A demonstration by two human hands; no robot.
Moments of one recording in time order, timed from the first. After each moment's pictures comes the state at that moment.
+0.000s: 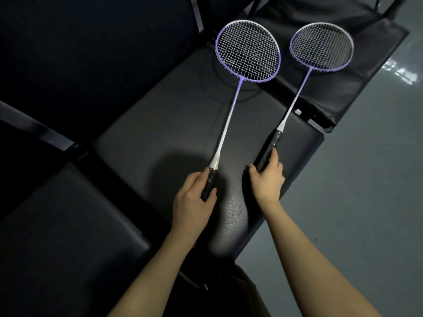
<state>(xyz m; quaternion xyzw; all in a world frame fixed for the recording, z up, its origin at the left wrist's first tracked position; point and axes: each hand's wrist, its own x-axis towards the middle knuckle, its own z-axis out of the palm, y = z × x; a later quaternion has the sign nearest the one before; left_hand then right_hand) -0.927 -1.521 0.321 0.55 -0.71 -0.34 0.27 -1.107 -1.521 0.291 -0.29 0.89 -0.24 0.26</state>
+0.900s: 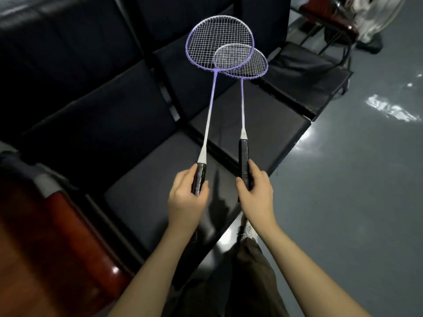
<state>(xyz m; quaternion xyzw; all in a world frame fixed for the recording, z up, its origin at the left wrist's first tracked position) -0.617 -1.267 0.618 0.58 -0.65 -0.30 0.39 -0.763 -1.236 0.619 -0.42 0.78 -0.39 0.27</state>
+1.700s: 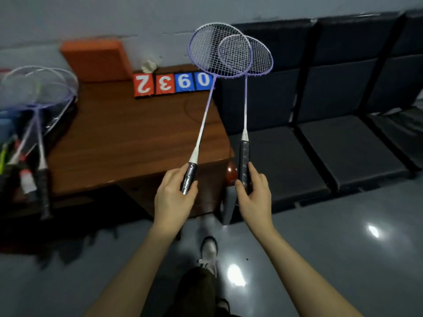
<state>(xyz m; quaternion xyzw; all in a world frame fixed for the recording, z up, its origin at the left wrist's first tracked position) -0.311 -0.853 0.732 0.74 -0.49 -0.14 0.44 -0.476 -0.907 0.722 -0.65 0.56 -0.37 0.36</state>
